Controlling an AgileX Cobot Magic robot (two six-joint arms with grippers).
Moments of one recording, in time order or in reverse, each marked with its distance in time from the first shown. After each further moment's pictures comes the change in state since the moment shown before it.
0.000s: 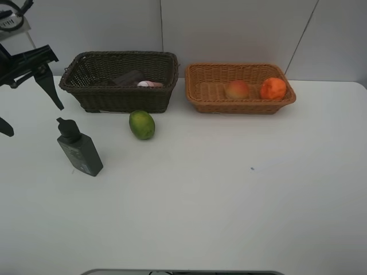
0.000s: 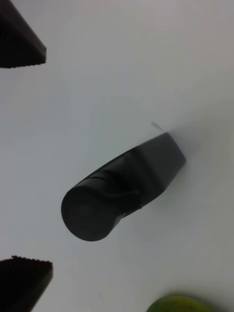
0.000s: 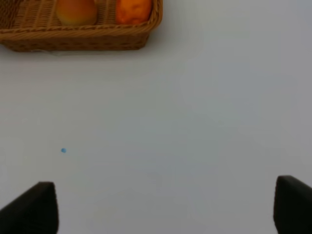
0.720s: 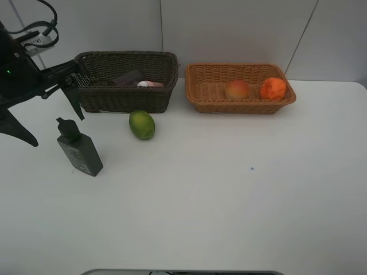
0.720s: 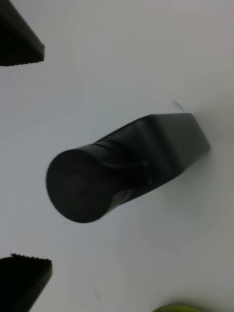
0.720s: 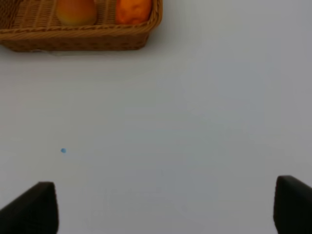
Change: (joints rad) left arm -0.092 0.107 0.000 -0.014 -0.055 -0.146; right arm 0.000 0.000 0.000 -0.001 0.000 0.000
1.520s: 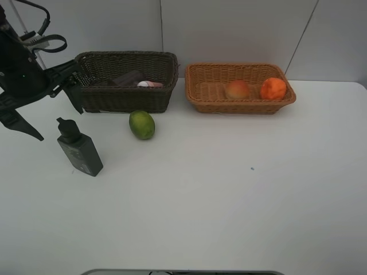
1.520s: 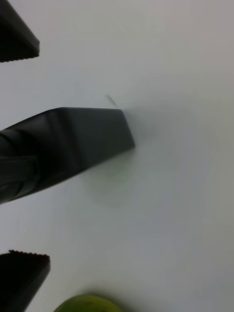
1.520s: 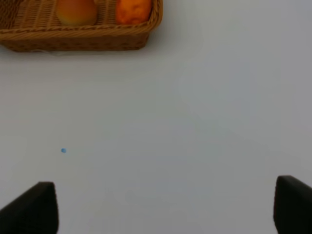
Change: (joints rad) left arm 0.000 0.067 -0.001 0.109 -0.123 -0.164; right arm 0.000 0.000 0.000 0.000 0.000 0.000
